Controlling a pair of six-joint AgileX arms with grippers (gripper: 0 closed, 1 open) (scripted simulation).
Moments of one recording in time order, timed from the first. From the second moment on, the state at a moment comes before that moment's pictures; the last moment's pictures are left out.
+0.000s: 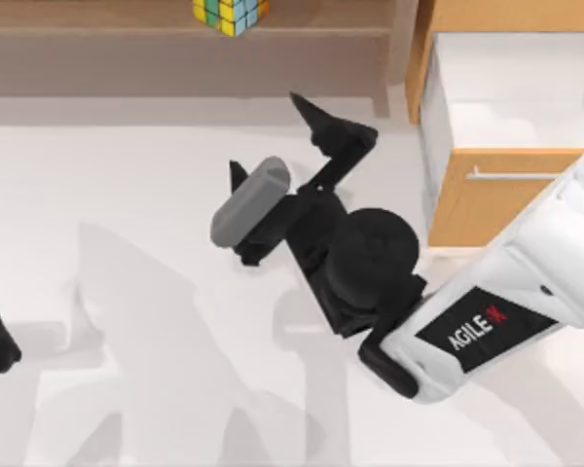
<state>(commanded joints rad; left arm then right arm) 0.00 0.00 0.00 0.00 0.00 0.00 0.81 2.26 0.98 1.41 0.41 -0.93</state>
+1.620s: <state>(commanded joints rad) 0.00 0.00 0.00 0.00 0.00 0.00 0.31 1.99 0.31 1.68 0.34 -1.56</state>
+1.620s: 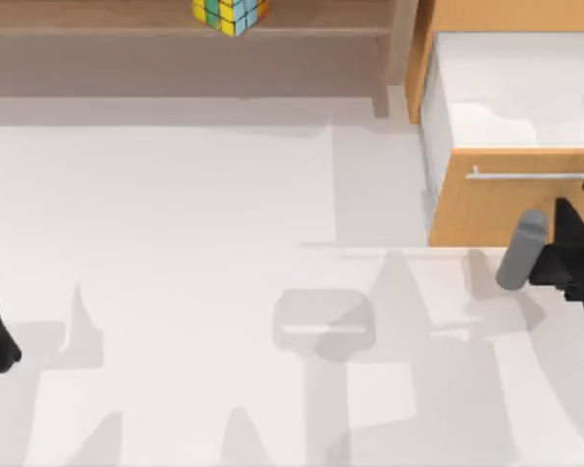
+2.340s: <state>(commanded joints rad) 0.00 0.00 0.00 0.00 0.00 0.00 0.31 1.99 0.31 1.68 0.34 -1.56</state>
